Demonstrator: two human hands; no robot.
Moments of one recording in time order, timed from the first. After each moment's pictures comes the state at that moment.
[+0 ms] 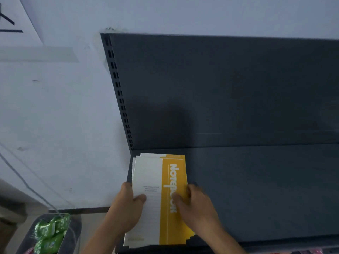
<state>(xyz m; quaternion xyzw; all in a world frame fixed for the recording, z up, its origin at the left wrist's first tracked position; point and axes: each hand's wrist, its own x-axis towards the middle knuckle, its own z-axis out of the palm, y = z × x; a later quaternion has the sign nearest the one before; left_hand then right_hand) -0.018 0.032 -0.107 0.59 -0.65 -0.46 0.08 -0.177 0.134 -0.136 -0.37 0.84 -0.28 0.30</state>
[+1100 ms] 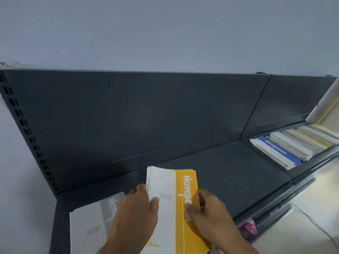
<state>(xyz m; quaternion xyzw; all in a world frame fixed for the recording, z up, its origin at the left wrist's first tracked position) -0.141 0.095 -0.060 0.33 -0.90 -0.23 0.14 -0.251 0.249 -0.062 -0.20 0.90 -0.34 0.18</state>
